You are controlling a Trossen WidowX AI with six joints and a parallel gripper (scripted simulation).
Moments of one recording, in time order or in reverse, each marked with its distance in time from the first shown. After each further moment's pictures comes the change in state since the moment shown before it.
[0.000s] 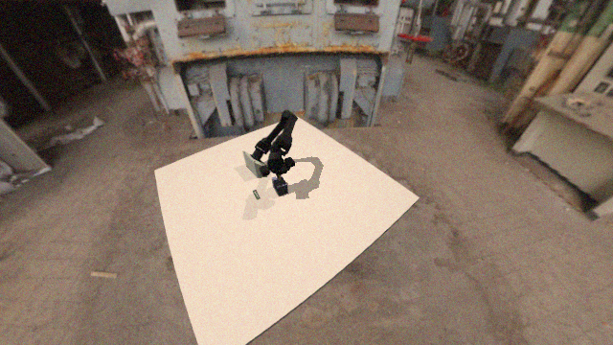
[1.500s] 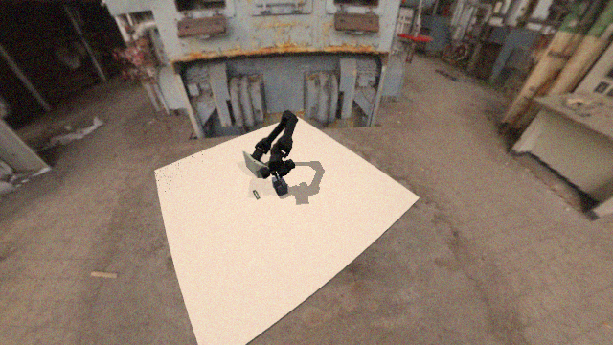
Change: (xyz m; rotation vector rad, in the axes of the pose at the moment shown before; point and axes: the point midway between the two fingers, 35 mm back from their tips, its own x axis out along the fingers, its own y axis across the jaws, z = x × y) arm 0.015 0.001 -0.001 0.004 0.000 0.000
